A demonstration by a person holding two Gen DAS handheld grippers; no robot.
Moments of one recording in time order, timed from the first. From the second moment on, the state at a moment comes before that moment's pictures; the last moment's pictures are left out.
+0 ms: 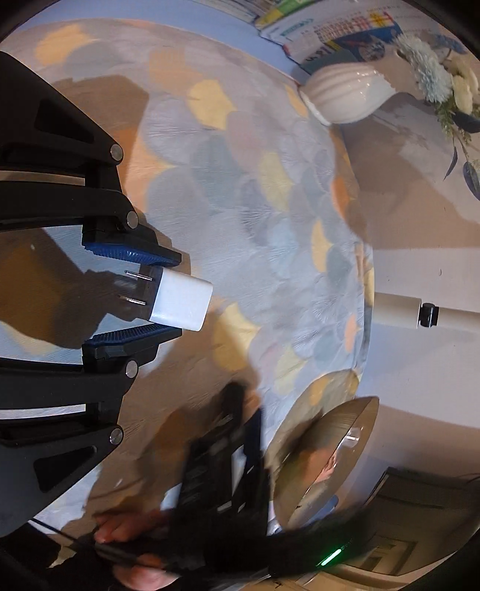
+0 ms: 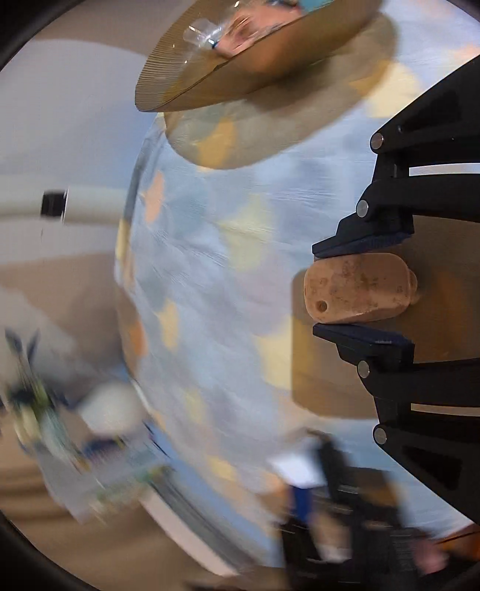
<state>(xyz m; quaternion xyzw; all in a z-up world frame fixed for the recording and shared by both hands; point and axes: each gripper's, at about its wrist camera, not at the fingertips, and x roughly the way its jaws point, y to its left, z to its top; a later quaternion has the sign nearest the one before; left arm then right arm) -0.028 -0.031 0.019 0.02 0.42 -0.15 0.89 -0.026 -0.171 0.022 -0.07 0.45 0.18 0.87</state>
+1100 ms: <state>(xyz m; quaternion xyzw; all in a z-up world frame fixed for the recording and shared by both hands) -0.058 -0.071 0.025 0.11 0.39 -0.16 0.90 -0.121 -0.238 0.051 -0.02 0.42 0.11 0.90</state>
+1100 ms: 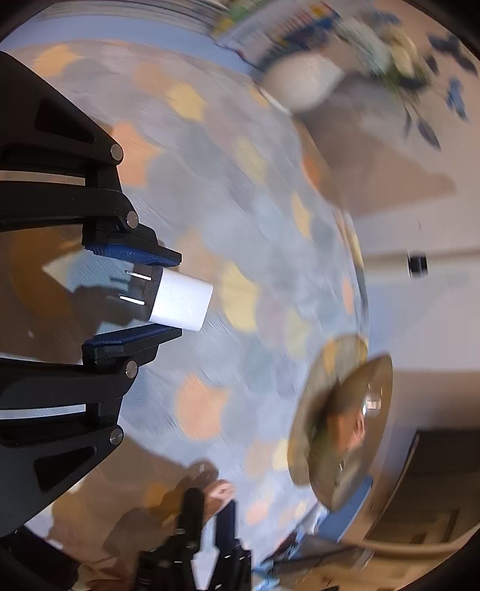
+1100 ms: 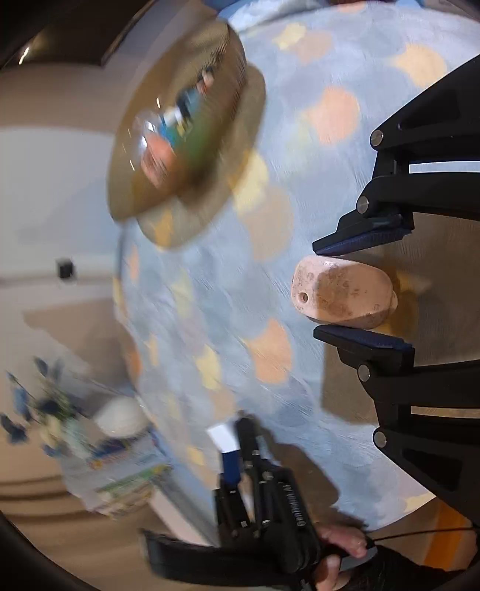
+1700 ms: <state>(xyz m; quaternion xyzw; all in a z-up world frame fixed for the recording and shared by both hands) 0.091 -0.250 0.099 0.10 0.34 -0.29 0.89 -0.003 -0.428 0.133 0.14 0.36 -0.05 0.92</state>
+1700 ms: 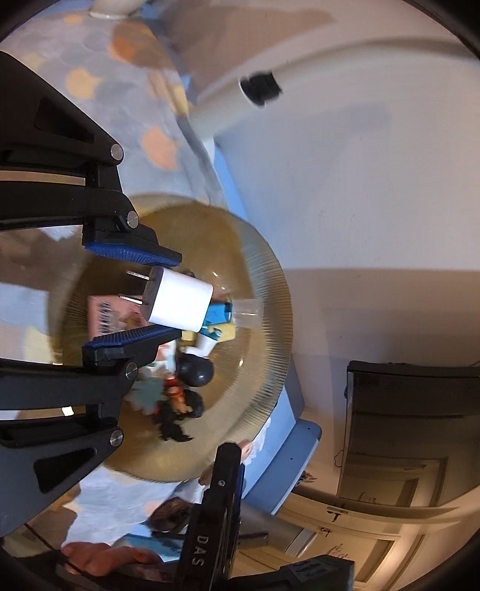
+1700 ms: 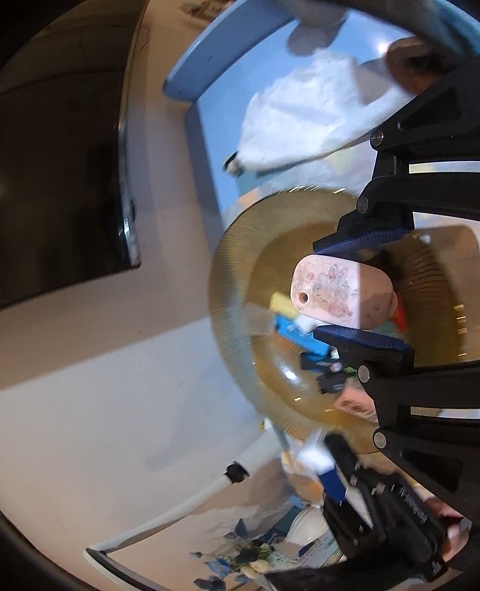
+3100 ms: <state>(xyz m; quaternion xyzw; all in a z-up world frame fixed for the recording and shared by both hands) -0.038 -0.007 -0.004 -0.07 0.43 -0.07 0.90 -0.080 -0.213 0.021 -0.01 0.46 0.01 0.89</state>
